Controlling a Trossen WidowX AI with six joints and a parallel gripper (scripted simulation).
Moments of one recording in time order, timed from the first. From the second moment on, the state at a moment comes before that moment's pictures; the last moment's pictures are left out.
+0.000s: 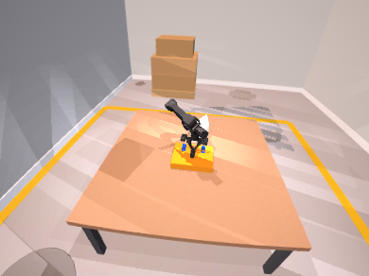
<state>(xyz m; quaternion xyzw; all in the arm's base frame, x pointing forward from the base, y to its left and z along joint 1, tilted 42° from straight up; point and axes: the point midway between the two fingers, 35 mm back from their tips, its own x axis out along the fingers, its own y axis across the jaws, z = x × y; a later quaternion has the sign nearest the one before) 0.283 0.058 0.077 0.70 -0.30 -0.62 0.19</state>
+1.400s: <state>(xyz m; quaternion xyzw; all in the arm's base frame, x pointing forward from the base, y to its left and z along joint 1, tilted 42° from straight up) 0.176 0.058 0.066 0.69 -0.26 -0.64 0.24</state>
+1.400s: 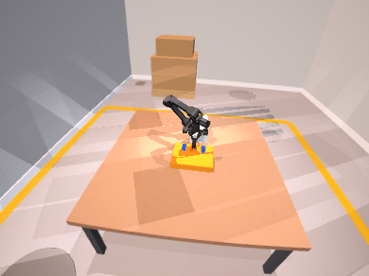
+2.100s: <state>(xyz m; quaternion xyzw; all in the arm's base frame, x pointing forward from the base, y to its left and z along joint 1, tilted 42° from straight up) 0.174 0.047 0.052 0.69 -0.26 -0.64 0.23</state>
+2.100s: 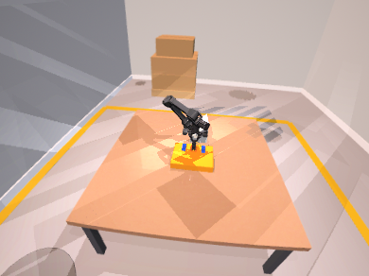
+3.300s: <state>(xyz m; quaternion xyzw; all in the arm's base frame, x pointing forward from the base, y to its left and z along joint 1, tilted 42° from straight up) 0.176 0.031 0.035 0.69 -0.26 -0.64 0.23</state>
